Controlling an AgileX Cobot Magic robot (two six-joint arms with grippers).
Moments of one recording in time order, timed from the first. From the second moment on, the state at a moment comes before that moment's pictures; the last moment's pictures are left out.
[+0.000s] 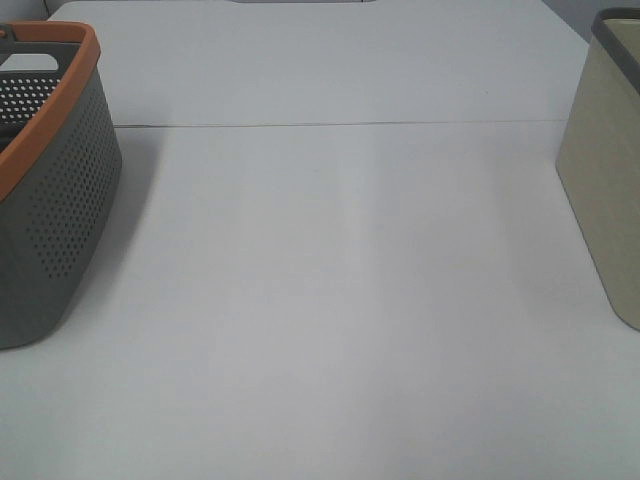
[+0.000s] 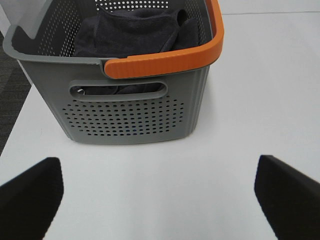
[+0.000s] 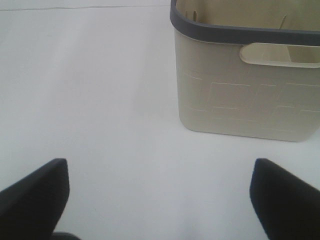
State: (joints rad) left arm 0.03 0.00 -0.50 0.00 1.05 0.01; right arm 0.03 0.00 -0.50 0.02 1.07 0.04
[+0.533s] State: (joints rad) left arm 0.03 0.44 -0.85 0.00 1.20 0.25; right arm 0.03 0.00 -0.50 0.02 1.07 0.04
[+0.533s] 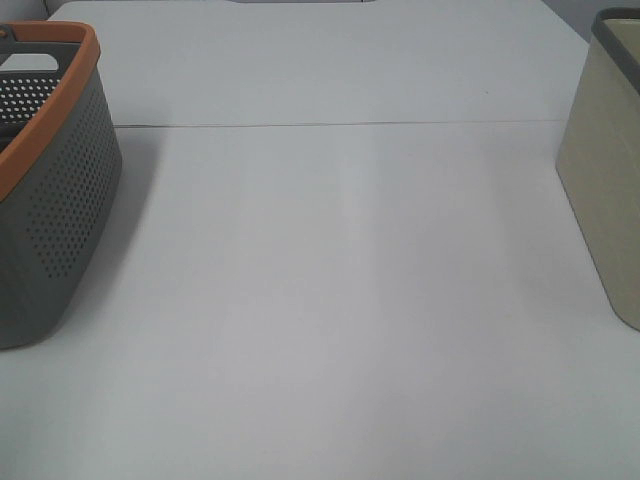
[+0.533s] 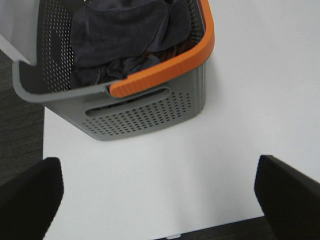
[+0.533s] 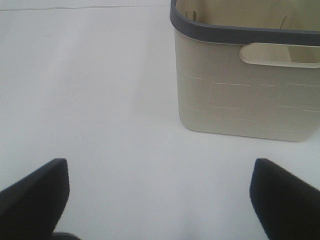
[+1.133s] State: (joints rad) left arm 0.03 1.42 -1.64 0.00 1.22 1.03; right arm 0.03 0.00 -0.50 0.02 1.07 0.04
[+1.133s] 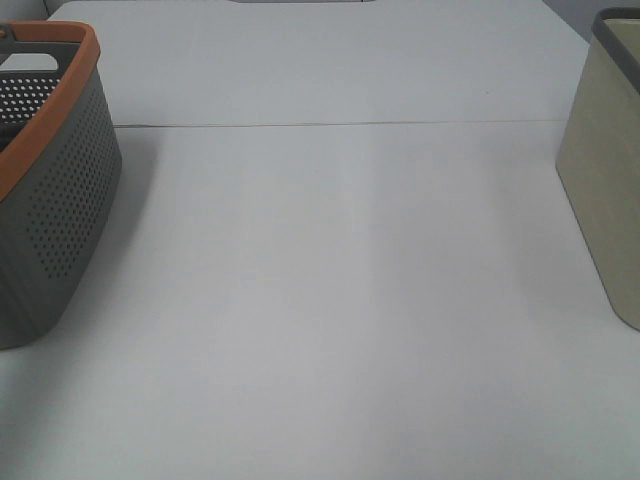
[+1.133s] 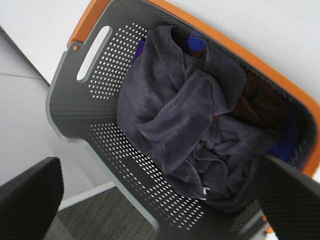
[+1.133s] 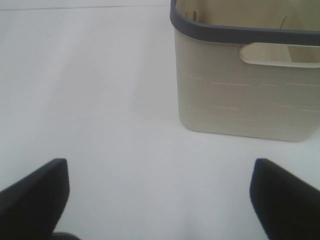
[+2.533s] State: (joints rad) left arm 0.10 2.15 -1.79 0.19 1.07 1.23; right arm 0.03 0.00 -0.50 0.02 1.07 0.04
